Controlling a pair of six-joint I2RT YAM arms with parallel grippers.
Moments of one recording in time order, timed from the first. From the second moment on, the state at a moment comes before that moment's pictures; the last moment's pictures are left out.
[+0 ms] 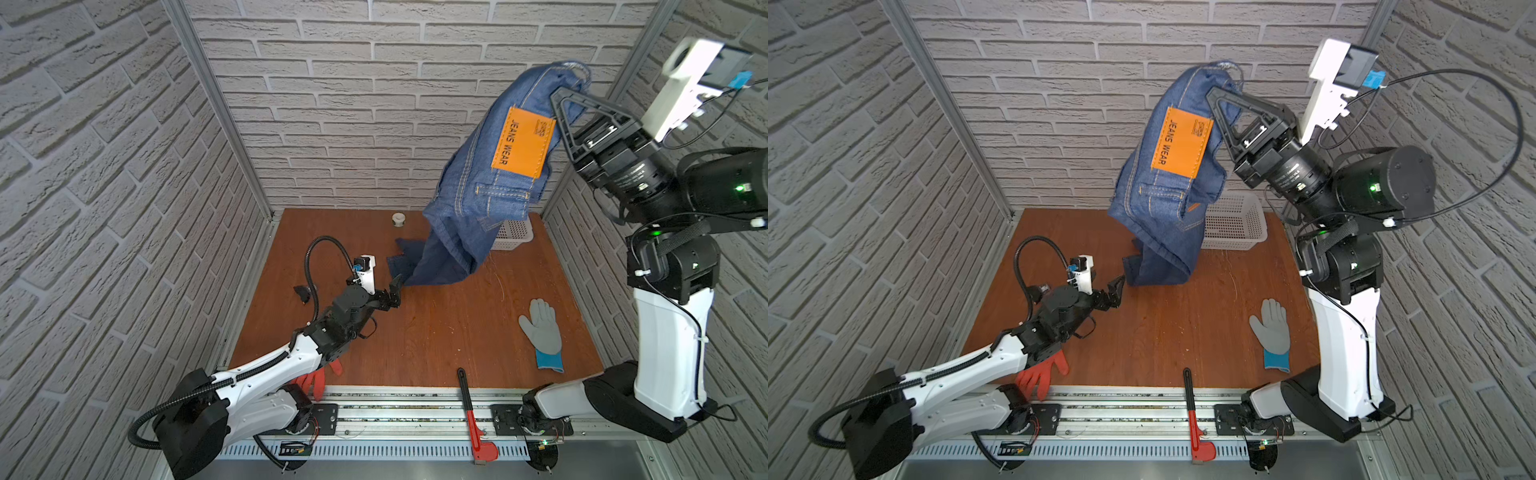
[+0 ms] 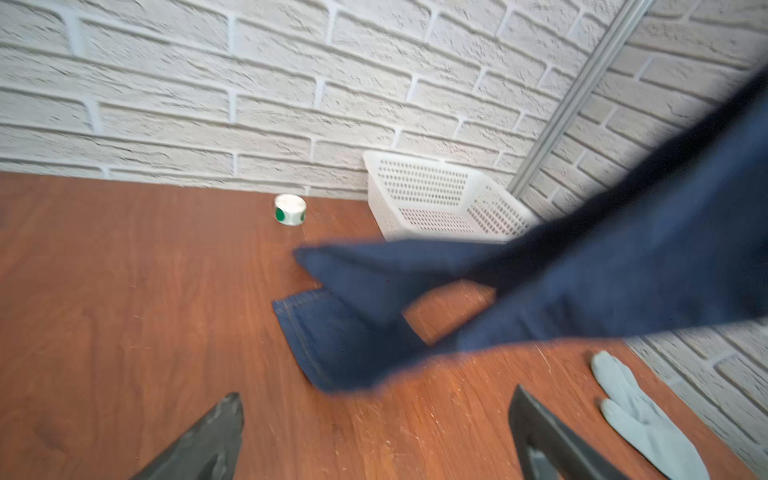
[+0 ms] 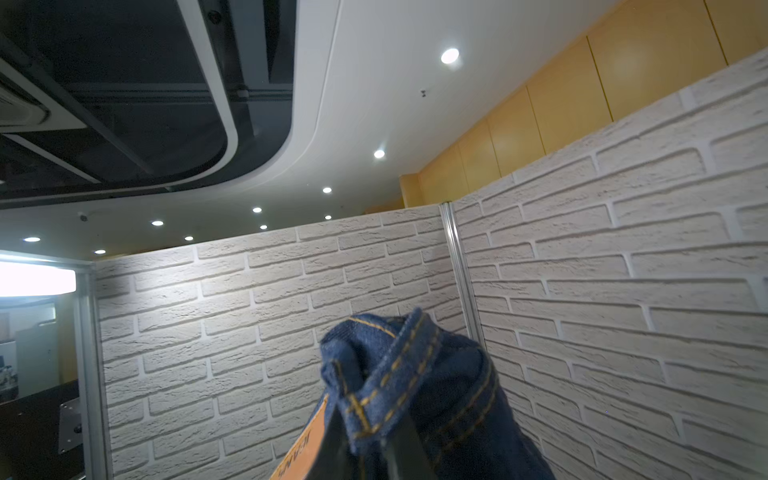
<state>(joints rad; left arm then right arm) -0.80 1.06 0.56 0.30 -0.35 -0.37 0.31 1.40 2.28 -0.27 -0.59 0.67</state>
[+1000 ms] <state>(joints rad) -0.80 0.98 0.65 -0.16 -0.52 -0.35 0.31 1.37 1.36 -0.92 0.31 0.39</state>
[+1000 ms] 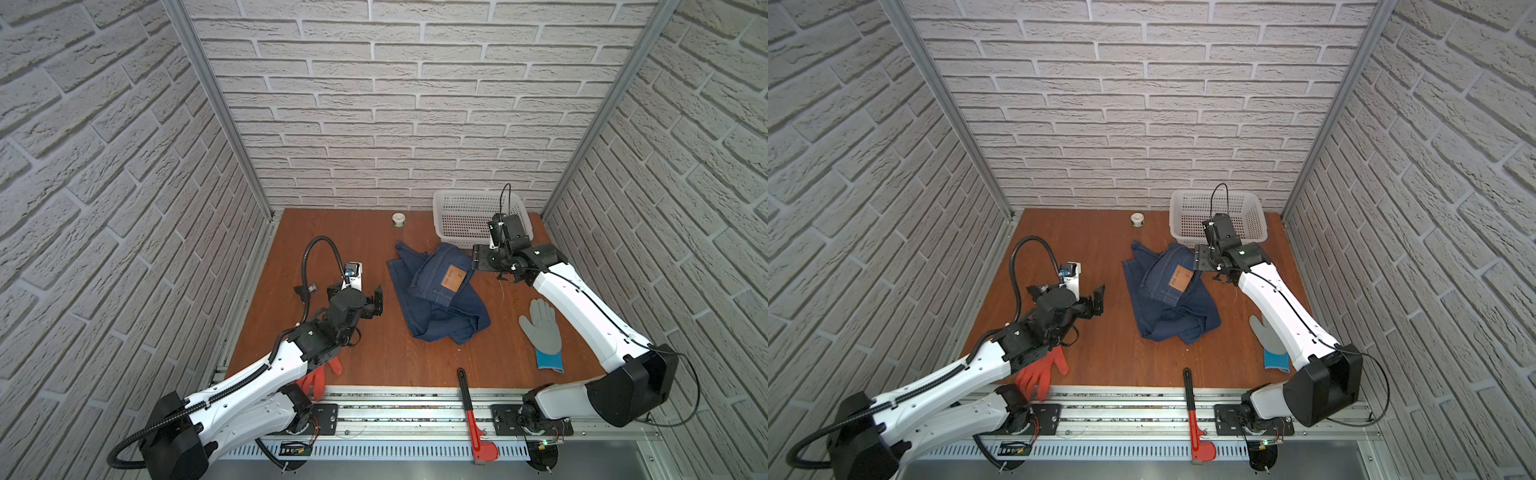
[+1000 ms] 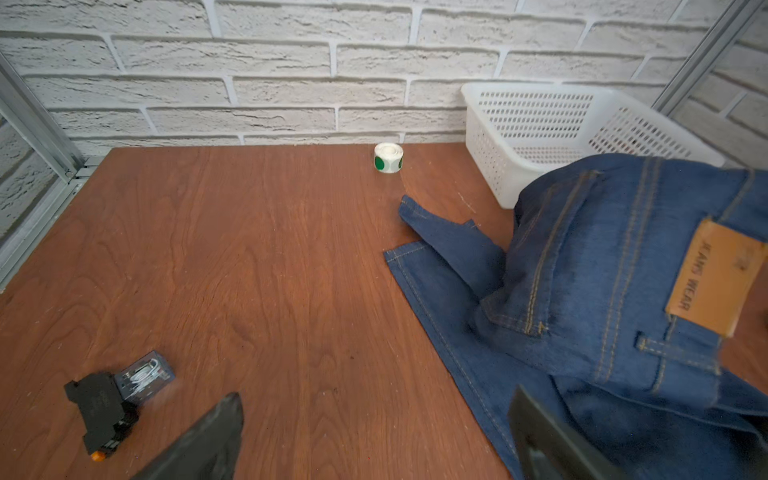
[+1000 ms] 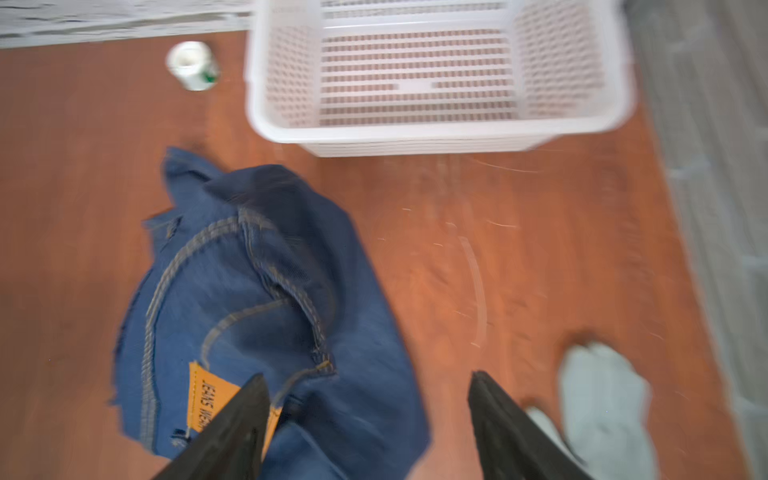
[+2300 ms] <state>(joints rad) -0.55 2.03 1.26 0.09 -0.08 -0.68 0.75 1.32 0.94 -0.58 0.30 0.23</state>
